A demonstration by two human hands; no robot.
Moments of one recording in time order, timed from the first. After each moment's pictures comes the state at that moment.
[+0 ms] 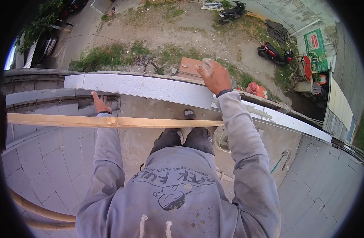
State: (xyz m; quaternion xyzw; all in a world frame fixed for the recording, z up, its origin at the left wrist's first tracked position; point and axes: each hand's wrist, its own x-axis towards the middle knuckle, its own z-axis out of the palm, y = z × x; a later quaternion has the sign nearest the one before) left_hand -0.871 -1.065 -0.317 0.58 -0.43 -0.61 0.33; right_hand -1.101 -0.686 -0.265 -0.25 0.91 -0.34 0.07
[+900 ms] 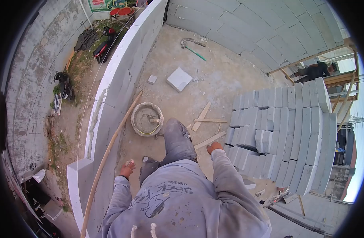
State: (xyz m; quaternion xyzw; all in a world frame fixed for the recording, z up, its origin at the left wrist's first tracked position) left_hand -0.820 -0.669 -0.499 -0.01 -0.71 -0.41 -0.57; right_hand -0.458 -0.325 -0.382 0.66 0.63 -0.21 0.33
